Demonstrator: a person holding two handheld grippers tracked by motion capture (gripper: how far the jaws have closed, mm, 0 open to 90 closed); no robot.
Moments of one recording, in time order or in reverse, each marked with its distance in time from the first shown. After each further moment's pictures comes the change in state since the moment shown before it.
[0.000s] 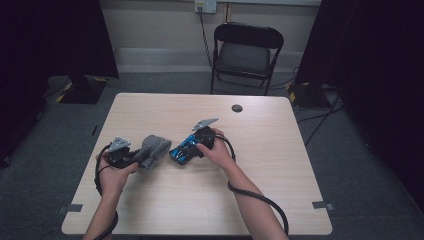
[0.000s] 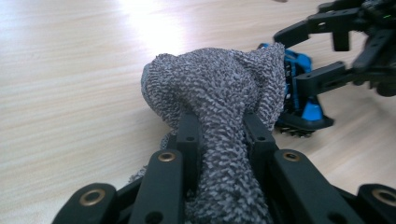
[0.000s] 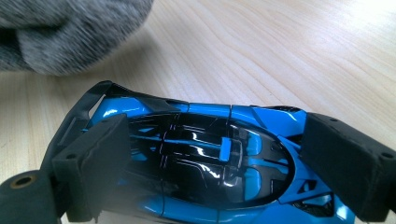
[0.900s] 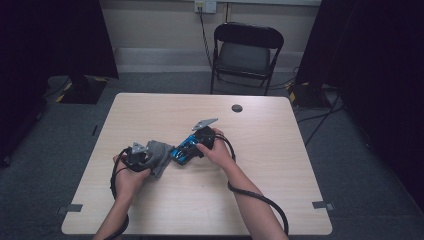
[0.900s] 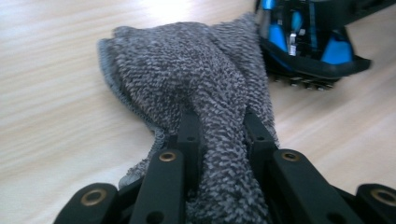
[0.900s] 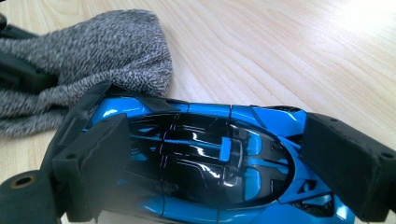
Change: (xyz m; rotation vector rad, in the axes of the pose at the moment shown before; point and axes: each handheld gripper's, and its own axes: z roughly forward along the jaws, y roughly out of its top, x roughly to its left) left arm -0.026 -0.010 0.032 0.199 0.019 0.081; right arm 0.000 0.000 0.000 0.001 -0.001 -0.003
